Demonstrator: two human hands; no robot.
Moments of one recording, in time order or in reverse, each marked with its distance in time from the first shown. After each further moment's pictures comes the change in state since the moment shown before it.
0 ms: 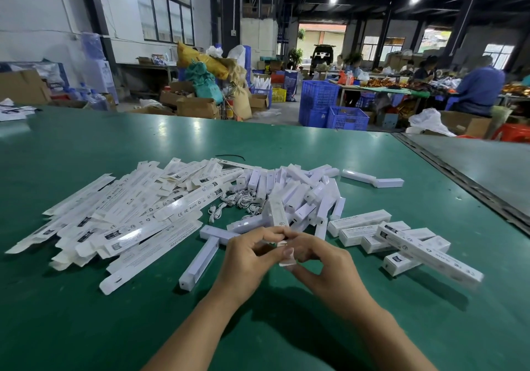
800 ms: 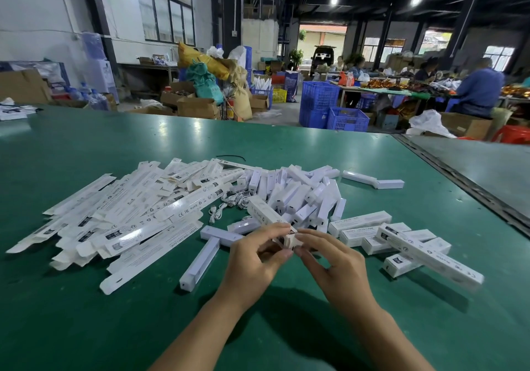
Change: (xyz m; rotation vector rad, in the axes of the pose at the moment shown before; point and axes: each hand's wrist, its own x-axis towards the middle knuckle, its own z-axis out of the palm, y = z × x) left_hand -0.004 0.000 0.002 0.172 0.014 0.047; right_hand 0.002 -0.002 0.001 -0.172 0.311 -0.141
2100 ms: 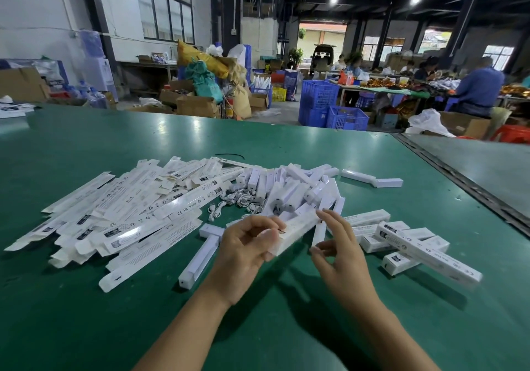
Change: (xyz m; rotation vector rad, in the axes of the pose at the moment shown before) left_hand 0.005 0.023 -0.012 -0.596 -0.054 -0.147; right_hand -0.004 0.015 -0.006 0.127 -0.152 0.356
